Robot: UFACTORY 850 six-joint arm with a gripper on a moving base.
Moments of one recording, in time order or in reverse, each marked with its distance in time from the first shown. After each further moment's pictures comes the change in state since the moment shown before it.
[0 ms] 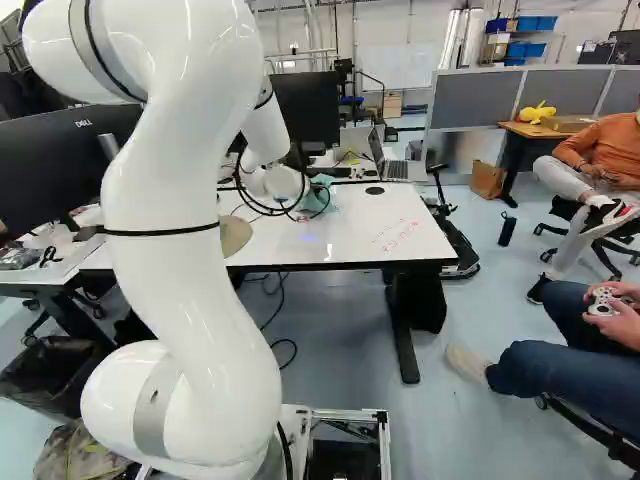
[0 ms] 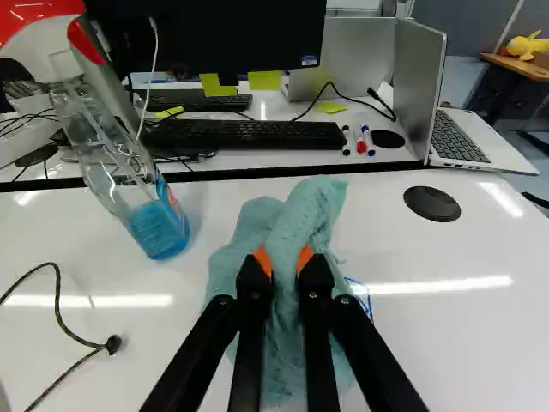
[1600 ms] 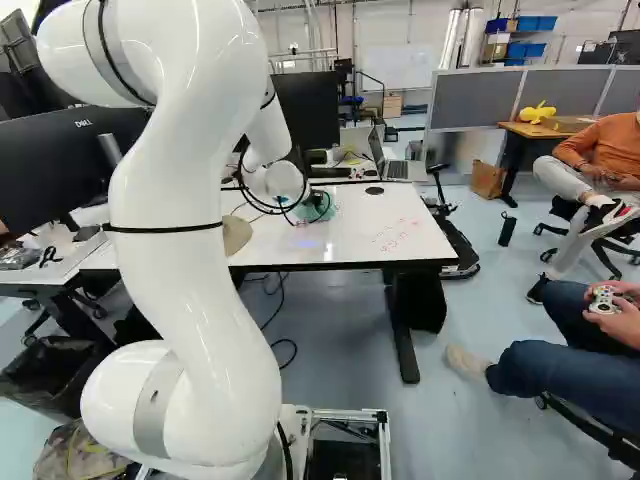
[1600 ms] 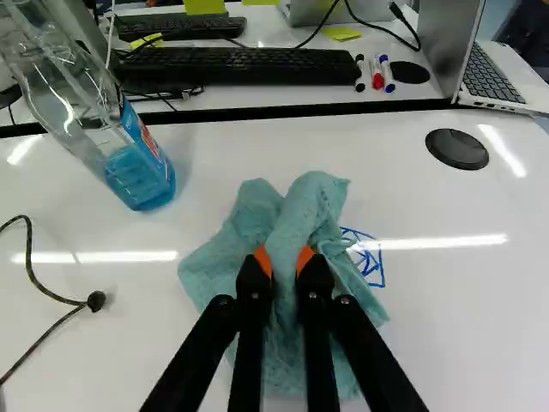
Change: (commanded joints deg) arm 0.0 -1.0 -1.3 0.0 -11.4 0.0
